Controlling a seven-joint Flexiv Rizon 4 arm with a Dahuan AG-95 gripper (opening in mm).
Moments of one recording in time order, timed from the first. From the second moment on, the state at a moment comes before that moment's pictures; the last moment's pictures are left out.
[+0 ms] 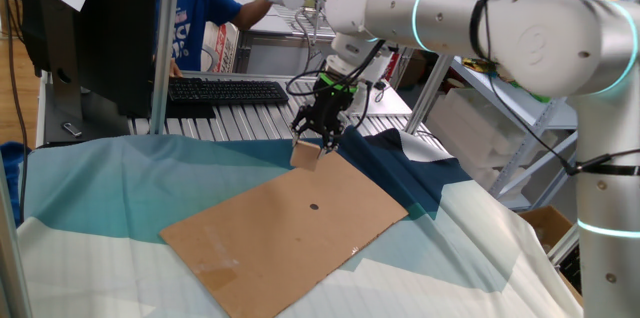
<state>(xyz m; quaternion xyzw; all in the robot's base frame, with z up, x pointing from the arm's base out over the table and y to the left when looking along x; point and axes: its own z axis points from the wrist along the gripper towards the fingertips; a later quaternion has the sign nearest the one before) 0.723 0.004 0.138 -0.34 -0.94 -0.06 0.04</state>
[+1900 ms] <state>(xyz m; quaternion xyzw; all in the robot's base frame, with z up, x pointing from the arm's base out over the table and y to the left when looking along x) 0.686 -0.007 0.118 -0.31 -0.95 -0.06 0.04</state>
